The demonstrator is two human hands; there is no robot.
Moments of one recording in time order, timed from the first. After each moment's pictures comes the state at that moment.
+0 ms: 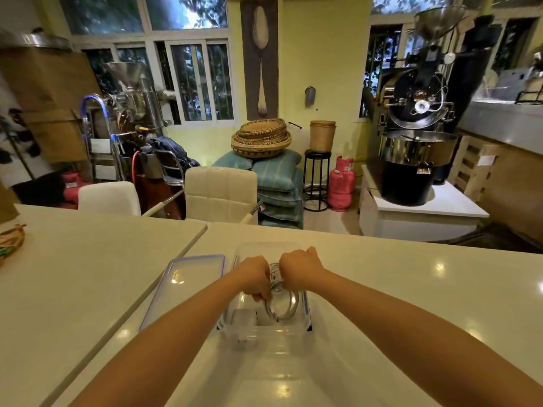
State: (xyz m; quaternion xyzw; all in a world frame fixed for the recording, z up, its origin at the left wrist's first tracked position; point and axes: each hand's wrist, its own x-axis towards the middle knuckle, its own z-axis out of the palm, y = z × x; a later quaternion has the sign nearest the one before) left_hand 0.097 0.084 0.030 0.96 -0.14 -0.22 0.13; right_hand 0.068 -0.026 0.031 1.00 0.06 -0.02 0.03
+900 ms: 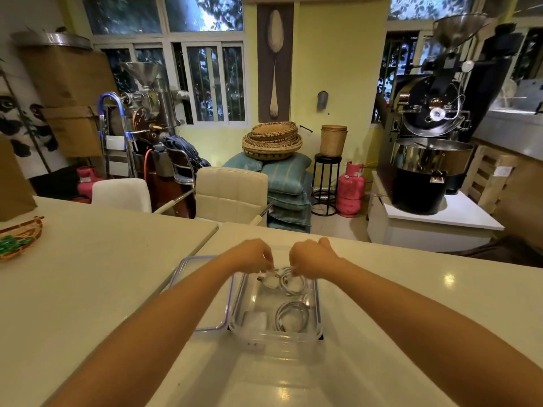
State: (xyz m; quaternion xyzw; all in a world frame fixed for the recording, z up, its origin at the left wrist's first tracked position) left_hand 0.105 0.111 0.063 0.96 -0.19 -0.13 0.17; right_hand 0.077 -0.026 0.060 1.00 0.09 -0.04 0.01
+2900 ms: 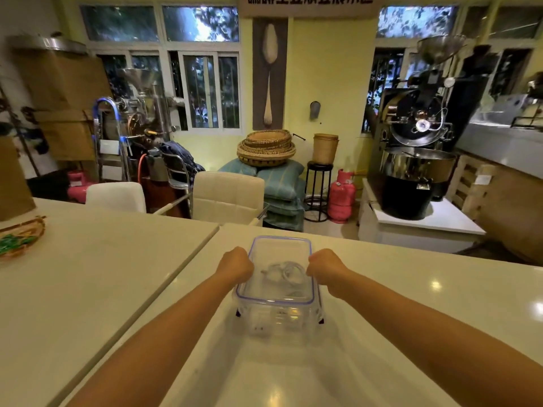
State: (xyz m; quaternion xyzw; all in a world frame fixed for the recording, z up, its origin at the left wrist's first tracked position) left_hand 0.065 0.139 0.045 0.96 0.02 -0.05 0.29; right_hand 0.029 -0.023 0.052 0.86 -0.18 -0.04 -0.48
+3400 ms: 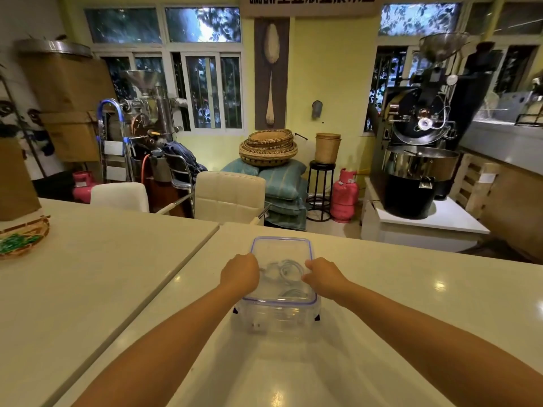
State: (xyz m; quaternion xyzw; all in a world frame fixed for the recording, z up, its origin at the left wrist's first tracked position) left_hand 0.050 0.123 0.036 0.99 -0.04 -0.03 0.11; right_hand 0.015 -0.026 0.041 0.94 -0.11 -0.06 -0.33
